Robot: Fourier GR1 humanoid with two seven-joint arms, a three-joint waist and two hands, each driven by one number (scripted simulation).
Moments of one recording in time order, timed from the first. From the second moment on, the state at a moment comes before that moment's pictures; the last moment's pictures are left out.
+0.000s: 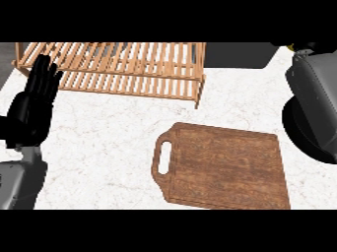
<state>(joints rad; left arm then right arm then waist) -0.27 0.24 0.05 -1.55 0.17 0.14 0.05 -1.03 -0.38 0.05 -0.68 1.20 -0.44 0.88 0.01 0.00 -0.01</state>
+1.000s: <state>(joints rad) -0.24 0.24 0.08 -1.53 0.17 0.14 0.03 -0.81 -0.41 -0.05 -0.96 1.49 -0.28 1.15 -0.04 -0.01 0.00</state>
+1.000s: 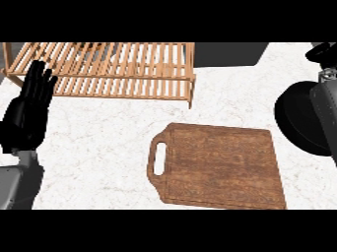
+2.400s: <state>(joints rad) -0.29 0.22 0.09 -1.55 0.16 0.12 0.07 -0.47 -0.37 -0.40 -1.07 1.05 -0.55 0.74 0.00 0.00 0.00</state>
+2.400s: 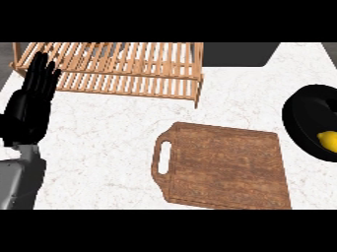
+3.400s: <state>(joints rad) -0.25 0.21 0.10 -1.56 0.15 0.11 0.06 -0.12 -0.24 -0.55 -1.65 0.72 -0.84 0.56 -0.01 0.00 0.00</state>
